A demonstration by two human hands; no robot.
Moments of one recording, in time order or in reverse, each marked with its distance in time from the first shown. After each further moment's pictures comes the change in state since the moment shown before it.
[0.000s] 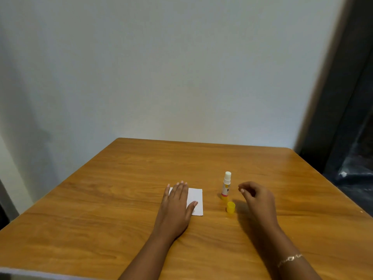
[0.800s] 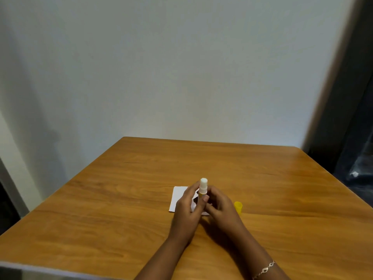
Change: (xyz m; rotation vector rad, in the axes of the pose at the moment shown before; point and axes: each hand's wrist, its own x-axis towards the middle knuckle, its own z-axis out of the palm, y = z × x) left_hand -0.011 0.034 -0.019 -1.071 0.181 -0.101; right_hand -0.041 -0.035 0.066 0.386 -0.498 -0.214
